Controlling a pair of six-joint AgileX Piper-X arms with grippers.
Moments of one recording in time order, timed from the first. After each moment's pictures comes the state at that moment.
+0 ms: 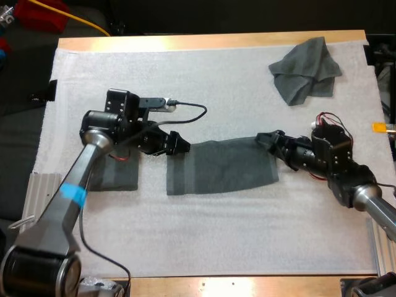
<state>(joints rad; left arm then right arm) -0.15 1.52 -1.11 0.90 0.62 -1.77 0.36 1.31 -0.64 0.08 -0.40 -0.97</state>
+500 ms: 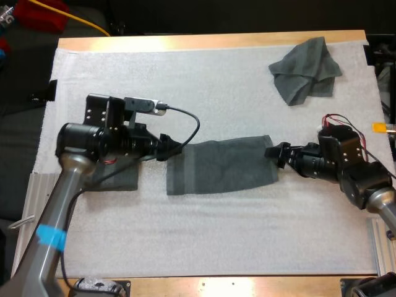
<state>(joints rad) -0.15 1.28 -1.11 1.02 0.56 -1.78 0.36 1.18 -0.73 0.50 -0.32 -1.22</state>
